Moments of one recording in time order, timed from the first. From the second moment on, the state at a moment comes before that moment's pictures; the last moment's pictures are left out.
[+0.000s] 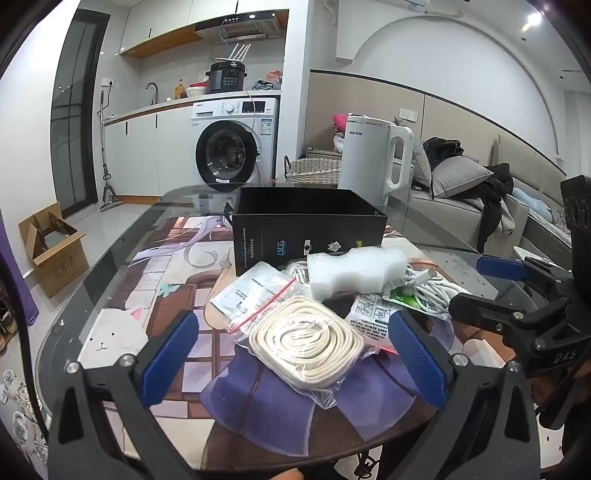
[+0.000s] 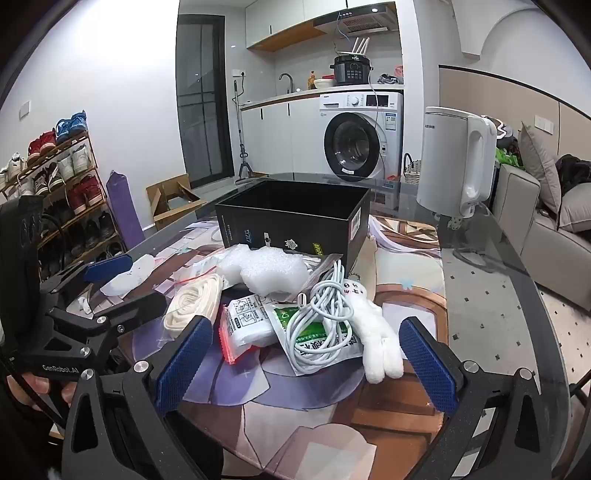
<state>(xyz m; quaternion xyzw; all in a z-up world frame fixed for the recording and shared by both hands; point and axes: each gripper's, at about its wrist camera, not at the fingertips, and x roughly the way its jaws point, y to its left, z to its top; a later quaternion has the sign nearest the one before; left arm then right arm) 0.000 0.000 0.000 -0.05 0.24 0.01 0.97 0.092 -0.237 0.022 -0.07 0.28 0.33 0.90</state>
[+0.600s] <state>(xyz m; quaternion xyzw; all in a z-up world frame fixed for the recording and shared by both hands) 0.001 -0.001 0.000 -0.05 0.24 0.01 0.97 0.095 -0.240 0.022 -0.07 0.28 0.33 0.90</state>
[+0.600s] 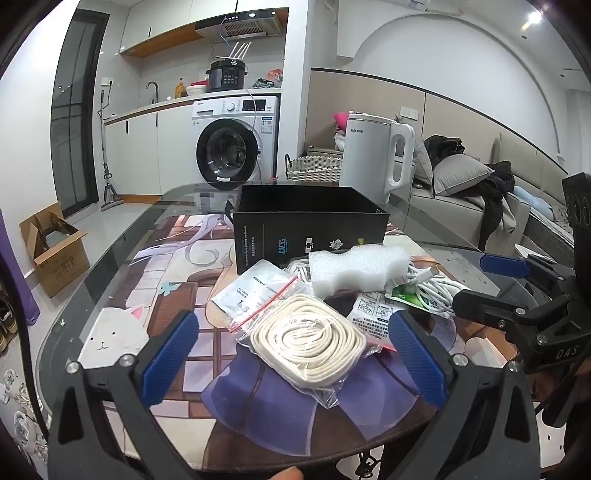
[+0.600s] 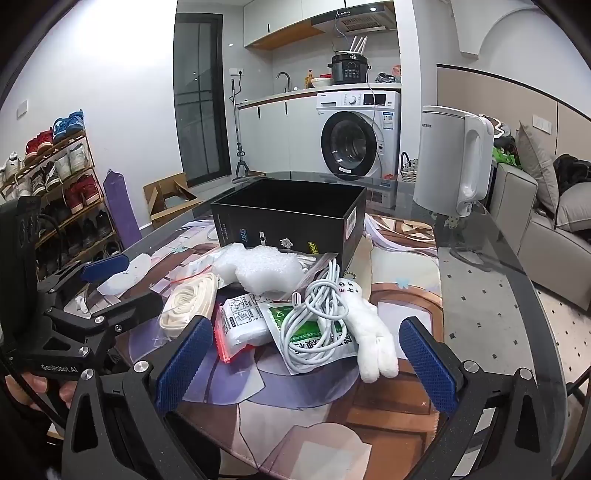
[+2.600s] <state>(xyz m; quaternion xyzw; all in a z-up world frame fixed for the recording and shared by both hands) 0.003 0.002 -0.006 -0.05 0.25 0.01 0.97 0.096 -0.240 0.021 -0.08 0.29 0.32 0.90</state>
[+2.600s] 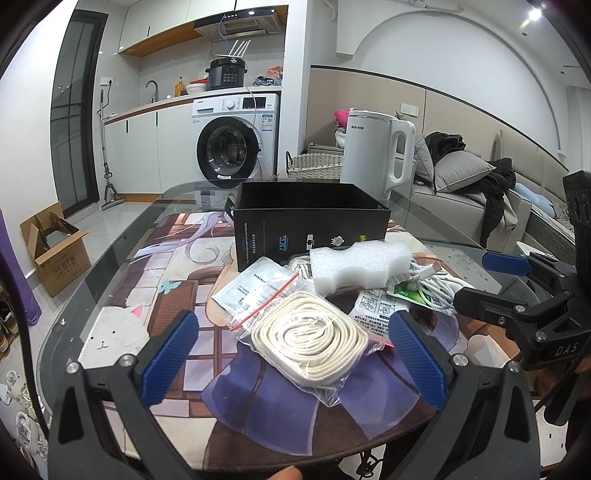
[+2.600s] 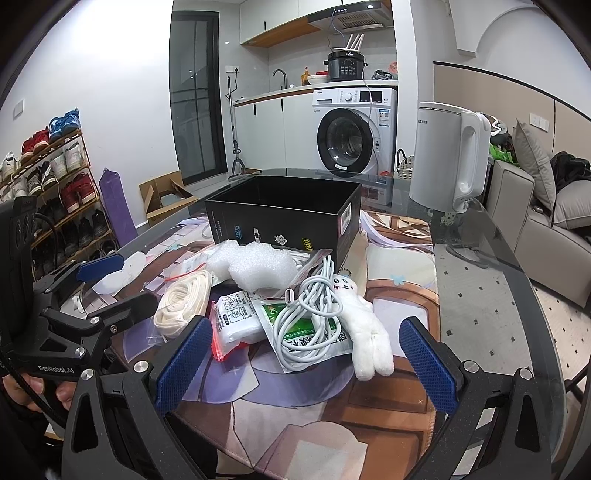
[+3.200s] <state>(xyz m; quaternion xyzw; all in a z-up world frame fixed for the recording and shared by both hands) 0.004 0.003 -0.008 -0.05 0.25 0.01 0.97 0.096 -0.243 0.019 -0.08 0.29 0.32 0.90</state>
